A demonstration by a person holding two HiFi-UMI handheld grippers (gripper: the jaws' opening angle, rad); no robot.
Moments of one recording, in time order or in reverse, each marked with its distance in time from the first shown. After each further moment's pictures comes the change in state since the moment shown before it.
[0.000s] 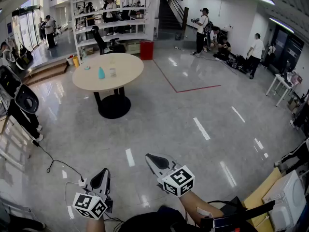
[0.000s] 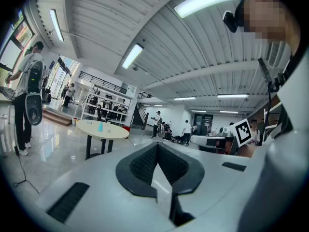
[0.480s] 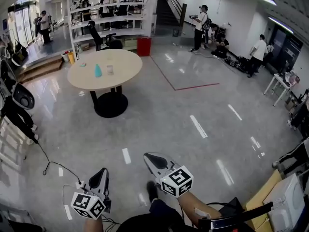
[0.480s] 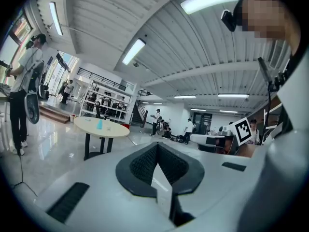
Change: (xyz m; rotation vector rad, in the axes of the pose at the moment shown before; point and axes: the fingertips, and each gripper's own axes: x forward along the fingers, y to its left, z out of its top) left arm 0.038 0.048 0.003 -0.006 0.028 -0.011; right arm 0.056 -0.022 -0.004 0.026 0.001 -0.014
